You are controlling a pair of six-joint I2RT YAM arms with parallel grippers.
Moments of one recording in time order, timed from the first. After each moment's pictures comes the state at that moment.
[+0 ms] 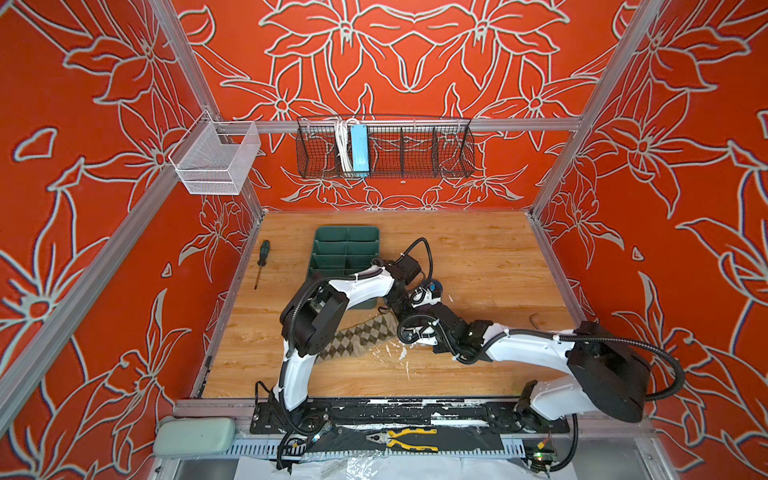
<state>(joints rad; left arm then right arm) -0.68 1.98 1.39 -0.78 0.54 0.39 0.90 1.43 0.61 -0.17 0.26 -0.82</state>
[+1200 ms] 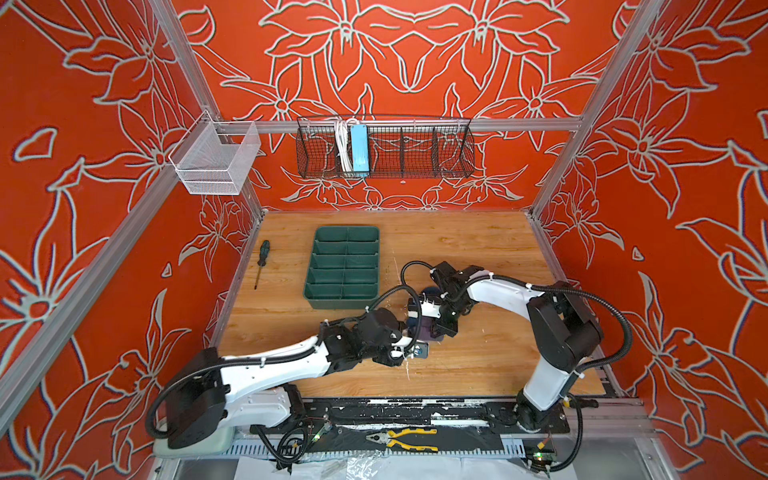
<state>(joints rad) -1.02 1.26 0.67 -0.17 -0.04 0.82 0.55 1.76 1.09 -0.88 -0.42 -0.72</state>
